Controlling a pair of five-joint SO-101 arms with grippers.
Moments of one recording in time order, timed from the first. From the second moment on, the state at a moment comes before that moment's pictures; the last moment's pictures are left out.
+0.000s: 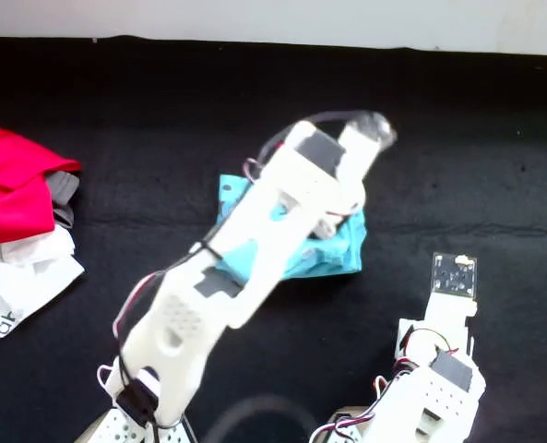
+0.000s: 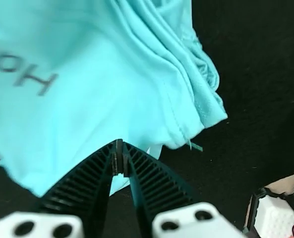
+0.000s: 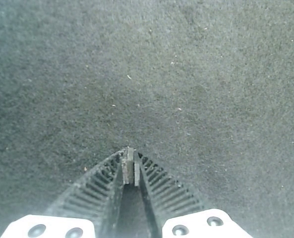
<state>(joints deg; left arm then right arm) 34.2 44.2 -50.2 97.8 0.7 26.3 -71.4 95.2 45.5 23.9</state>
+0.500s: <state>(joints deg) 40.0 36.7 -50.0 99.4 0.7 26.3 -71.4 95.2 45.4 23.9</state>
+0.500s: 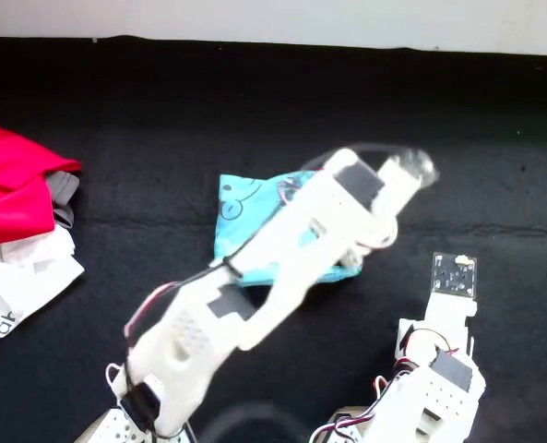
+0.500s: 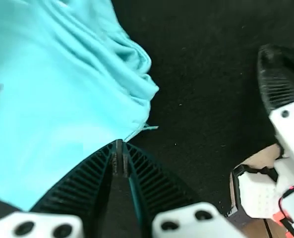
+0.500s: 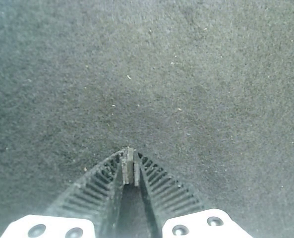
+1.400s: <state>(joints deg) 37.2 50.6 -53.5 66.6 0.8 26.3 -71.4 95.2 45.4 23.9</state>
